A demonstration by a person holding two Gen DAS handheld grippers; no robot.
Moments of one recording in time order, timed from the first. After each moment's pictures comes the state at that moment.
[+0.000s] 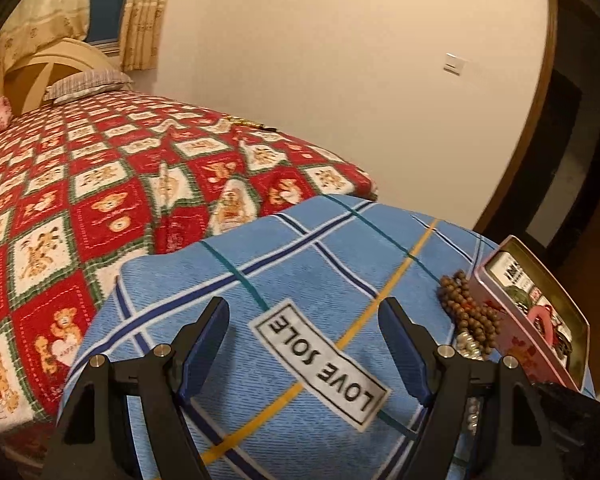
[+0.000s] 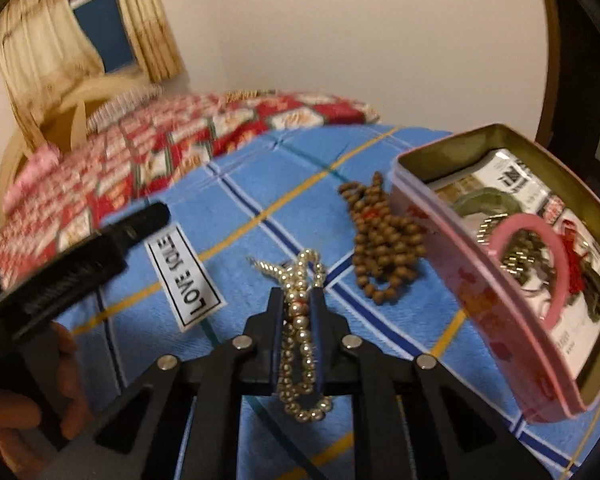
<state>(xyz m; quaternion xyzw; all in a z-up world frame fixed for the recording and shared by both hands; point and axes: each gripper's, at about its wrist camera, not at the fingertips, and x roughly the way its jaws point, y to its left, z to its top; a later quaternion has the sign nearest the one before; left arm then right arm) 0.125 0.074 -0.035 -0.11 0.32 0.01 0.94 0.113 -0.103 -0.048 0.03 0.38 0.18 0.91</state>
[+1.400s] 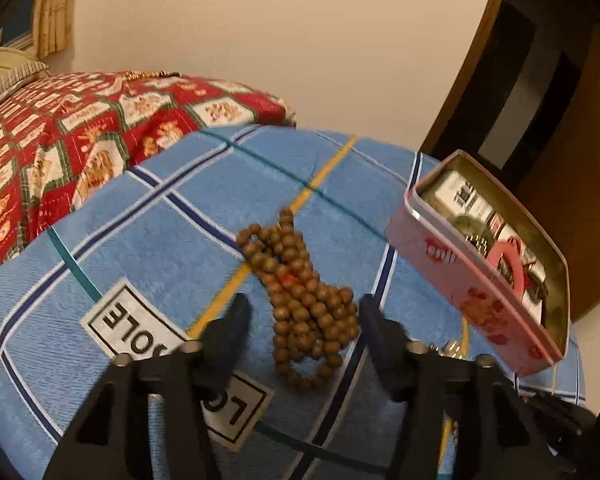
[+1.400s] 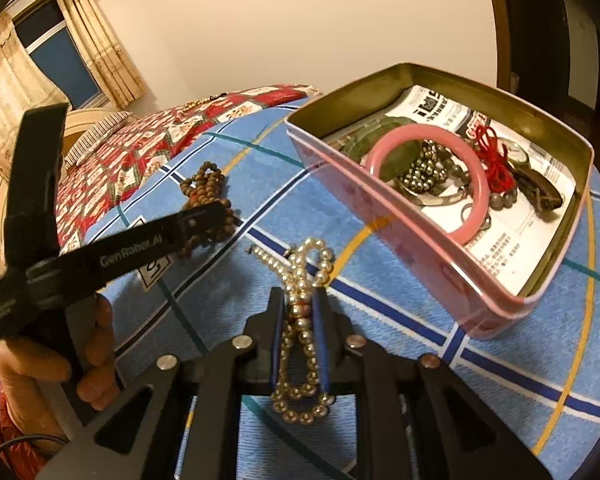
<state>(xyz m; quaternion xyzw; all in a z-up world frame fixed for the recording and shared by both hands) 0.164 0.001 -0.055 -0.07 0.41 -0.11 0.90 0.089 -0.156 -0.058 0.10 0.42 0.14 0.89</state>
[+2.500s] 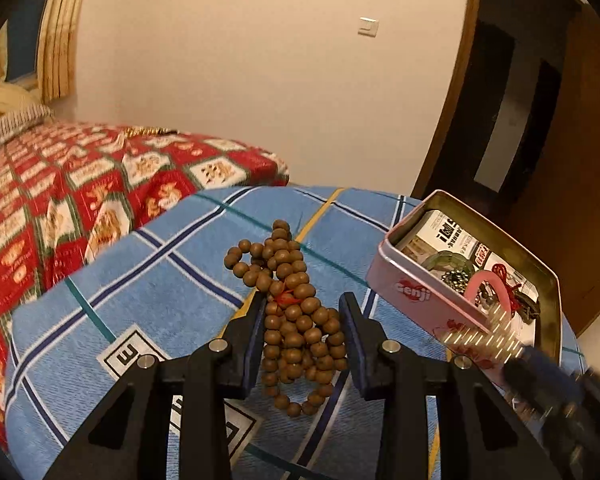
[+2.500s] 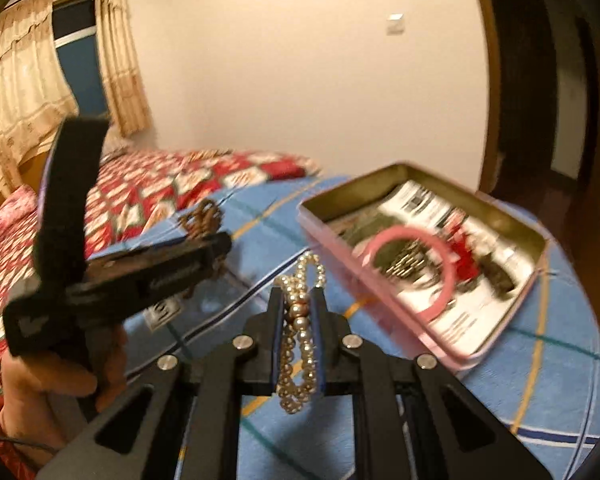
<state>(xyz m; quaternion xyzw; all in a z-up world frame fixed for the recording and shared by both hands) 0.148 -0.011 -0.033 -0.03 0.32 -0.11 0.94 0.075 -0.140 -0.028 0.04 0.28 0.09 0.95</state>
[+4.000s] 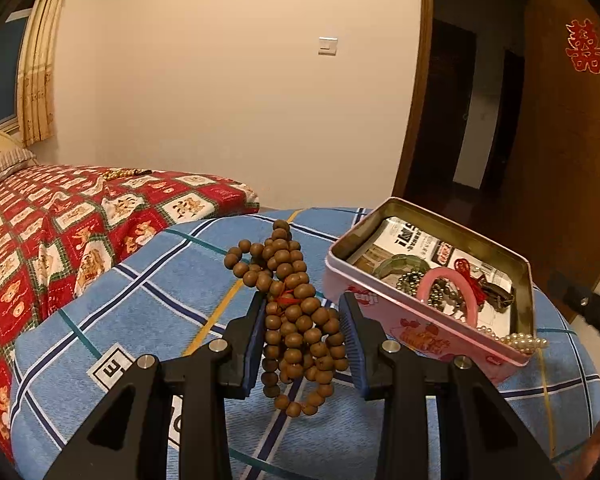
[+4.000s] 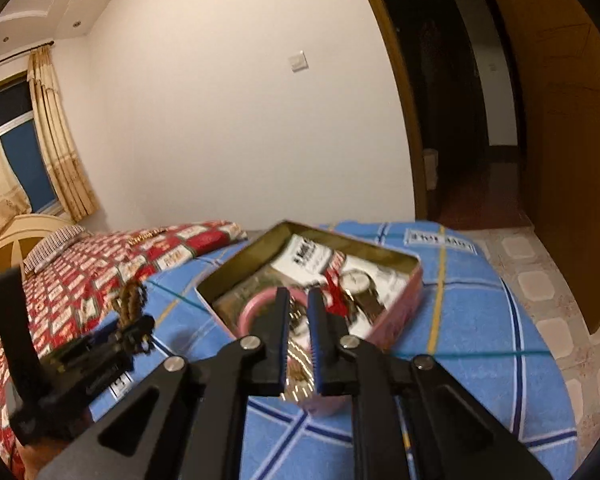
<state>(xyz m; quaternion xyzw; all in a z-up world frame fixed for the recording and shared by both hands) 0.125 -0.032 -0.021 0.00 0.27 -0.15 0.95 0.054 -0.232 -0.002 0.14 0.23 -0.01 0.96</state>
